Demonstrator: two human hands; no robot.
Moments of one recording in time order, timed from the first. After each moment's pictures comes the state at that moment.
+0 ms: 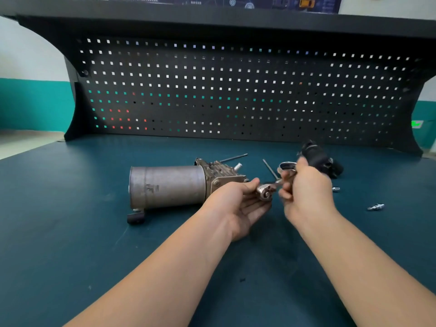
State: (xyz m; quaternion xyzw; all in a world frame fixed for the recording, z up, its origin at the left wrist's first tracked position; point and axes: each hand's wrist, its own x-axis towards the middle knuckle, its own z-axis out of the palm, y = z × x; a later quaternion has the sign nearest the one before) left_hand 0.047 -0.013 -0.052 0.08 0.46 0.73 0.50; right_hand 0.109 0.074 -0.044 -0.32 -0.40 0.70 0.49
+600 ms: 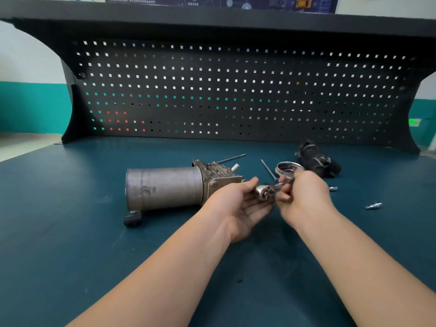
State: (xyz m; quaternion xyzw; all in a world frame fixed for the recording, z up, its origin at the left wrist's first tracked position) left_hand 0.049 -0.009 -0.053 0.10 0.47 0.72 0.51; right_hand 0.110 0.077 -0.046 -0.33 -0.33 0.75 0.46
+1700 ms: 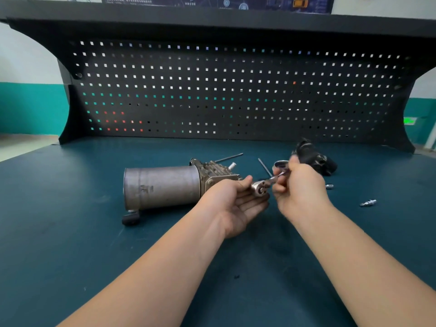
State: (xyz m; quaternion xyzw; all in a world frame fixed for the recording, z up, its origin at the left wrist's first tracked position) left_hand 0.045 -0.011 -0.053 0.10 0.47 0.72 0.50; right_hand 0.112 0.076 -0.042 -0.29 -0.37 0.75 0.47
